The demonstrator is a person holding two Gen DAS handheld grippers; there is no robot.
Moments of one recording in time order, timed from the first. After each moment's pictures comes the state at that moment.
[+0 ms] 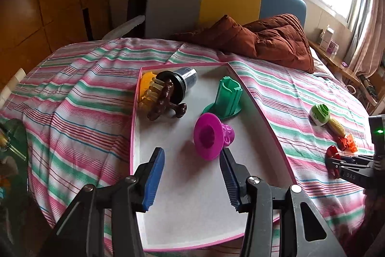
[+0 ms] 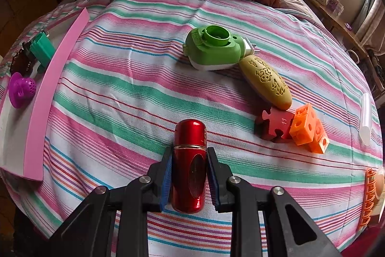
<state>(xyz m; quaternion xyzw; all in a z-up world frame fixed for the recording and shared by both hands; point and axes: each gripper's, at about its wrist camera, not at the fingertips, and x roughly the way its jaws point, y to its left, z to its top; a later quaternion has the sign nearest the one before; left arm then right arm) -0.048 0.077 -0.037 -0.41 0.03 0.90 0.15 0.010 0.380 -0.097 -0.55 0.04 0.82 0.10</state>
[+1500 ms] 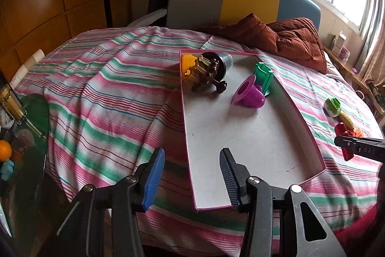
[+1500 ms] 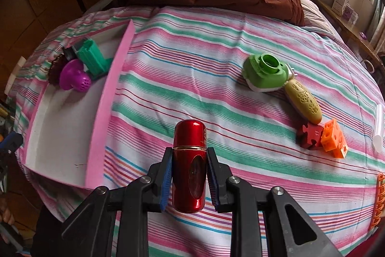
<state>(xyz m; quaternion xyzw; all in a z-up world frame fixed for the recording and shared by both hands) -0.021 0.015 -0.051 -0.42 0.01 0.90 0.11 0.009 0.316 -0.062 -0.52 0.07 0.85 0.04</state>
